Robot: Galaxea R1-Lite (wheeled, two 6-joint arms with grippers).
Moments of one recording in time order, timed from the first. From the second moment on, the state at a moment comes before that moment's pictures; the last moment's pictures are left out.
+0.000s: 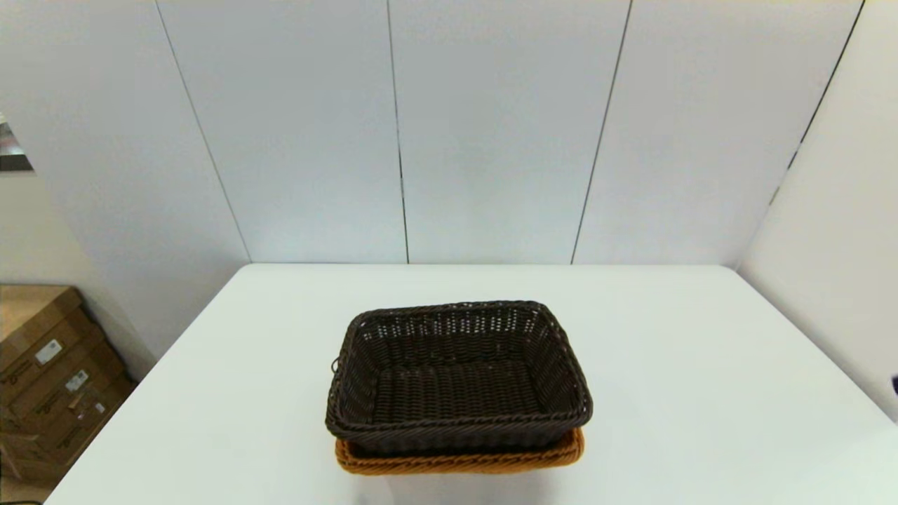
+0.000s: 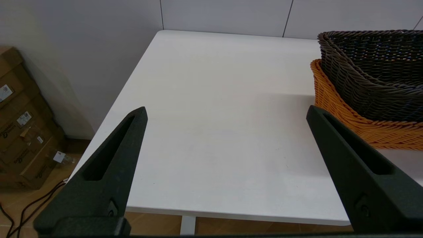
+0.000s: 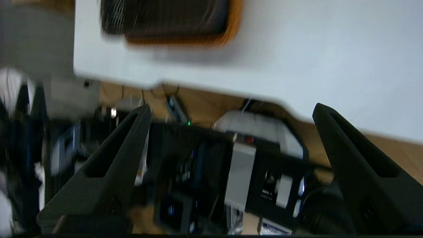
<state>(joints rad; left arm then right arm) 0.00 0.00 -0.03 0.07 0.03 -0.08 -0.23 1.10 -1.29 1.22 0.66 -0.05</state>
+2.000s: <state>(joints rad) 0.00 0.00 -0.03 0.07 0.03 -0.08 0.00 0.00 -0.35 0.56 0.20 0.03</state>
